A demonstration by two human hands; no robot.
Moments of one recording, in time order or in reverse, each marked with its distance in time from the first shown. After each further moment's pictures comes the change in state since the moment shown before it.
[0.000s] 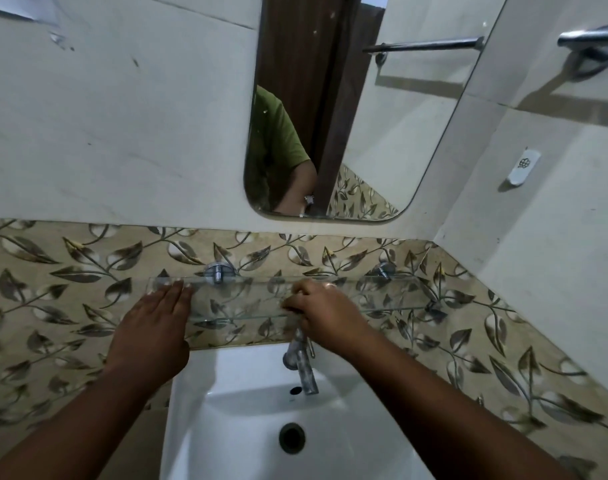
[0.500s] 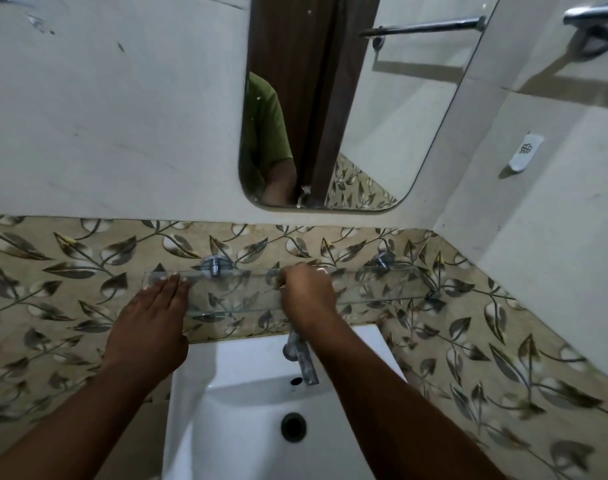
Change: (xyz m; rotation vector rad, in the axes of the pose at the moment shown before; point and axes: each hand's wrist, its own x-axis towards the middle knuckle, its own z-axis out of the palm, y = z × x) left_hand 0.001 -0.002 0.004 0.013 0.001 0.006; right_hand 0.035 -0.038 0.003 0.024 0.087 0.449
